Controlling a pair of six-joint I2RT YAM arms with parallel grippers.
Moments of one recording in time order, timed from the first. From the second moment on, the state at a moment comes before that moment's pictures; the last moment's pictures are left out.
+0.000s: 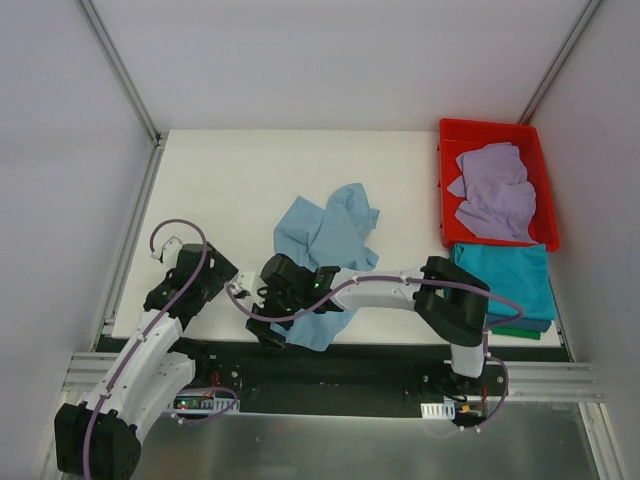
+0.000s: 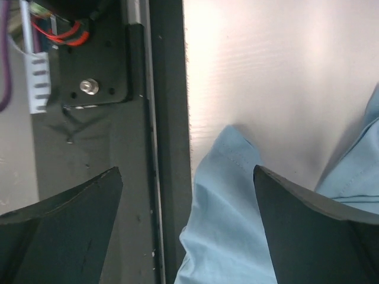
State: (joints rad) left arm -0.22 0.70 0.44 -0.60 -0.26 -0.96; right arm 1.24 1.87 1.24 -0.19 -0.41 -0.04
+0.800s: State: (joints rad) left arm -0.21 0.65 0.43 -0.61 -0.22 -0.94; right arm 1.34 1.91 1.23 -0.26 0.18 -0.09
